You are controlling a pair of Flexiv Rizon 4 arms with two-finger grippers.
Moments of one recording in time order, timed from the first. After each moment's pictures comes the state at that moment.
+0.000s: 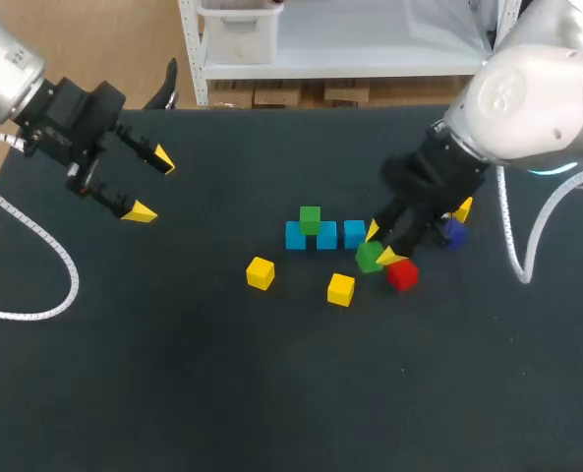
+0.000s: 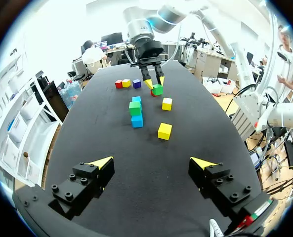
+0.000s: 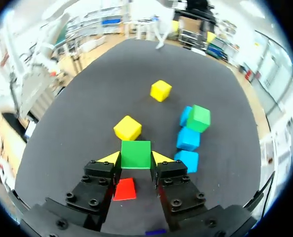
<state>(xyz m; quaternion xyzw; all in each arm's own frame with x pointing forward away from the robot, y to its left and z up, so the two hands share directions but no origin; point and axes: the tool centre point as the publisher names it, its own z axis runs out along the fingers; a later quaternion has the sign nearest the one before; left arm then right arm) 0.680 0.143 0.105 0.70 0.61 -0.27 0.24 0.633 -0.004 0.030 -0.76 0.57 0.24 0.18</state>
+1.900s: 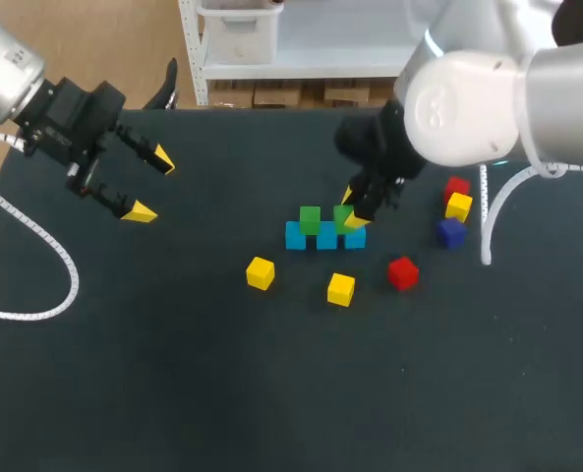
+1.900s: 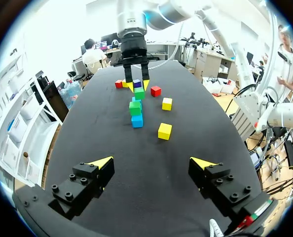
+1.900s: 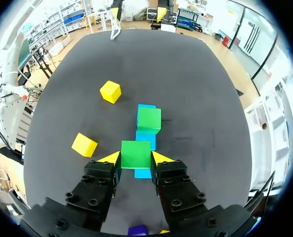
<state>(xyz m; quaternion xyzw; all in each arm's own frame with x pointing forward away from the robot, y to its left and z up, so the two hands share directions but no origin) 0.680 0.143 0.105 0.70 0.61 -0.27 0.24 0.691 0.028 0.041 -0.70 0.68 0.17 0.14</state>
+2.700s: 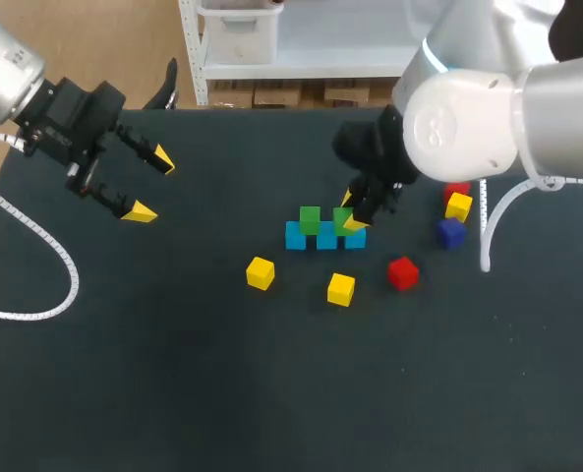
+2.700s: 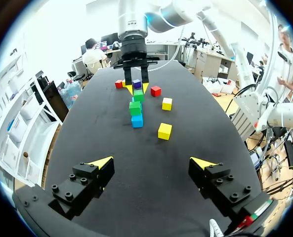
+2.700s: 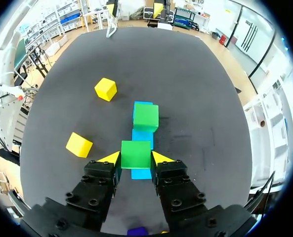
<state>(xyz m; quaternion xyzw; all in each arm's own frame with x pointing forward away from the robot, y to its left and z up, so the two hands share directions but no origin) 0.680 0.143 0.105 0.70 0.61 -0.27 0.24 0.695 0.028 0.032 -0.69 0.69 0.16 0.15</state>
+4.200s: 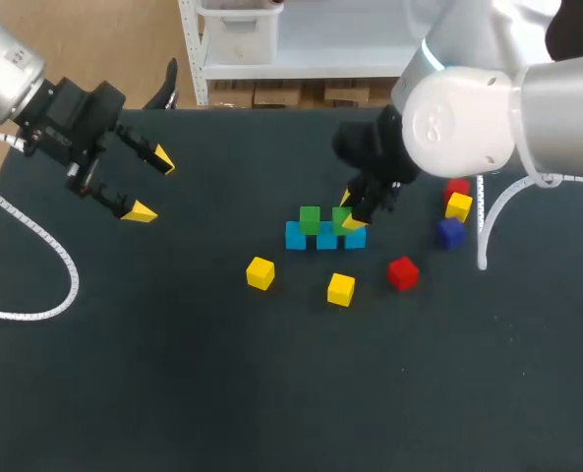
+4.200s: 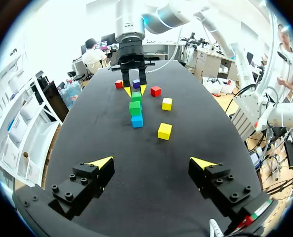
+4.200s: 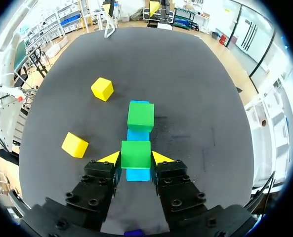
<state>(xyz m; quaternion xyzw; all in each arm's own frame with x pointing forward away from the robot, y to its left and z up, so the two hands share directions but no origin) 0.680 0.143 0.105 0.70 0.61 -0.27 0.24 0.701 0.029 0.027 -0.69 0.69 0.17 0.15</state>
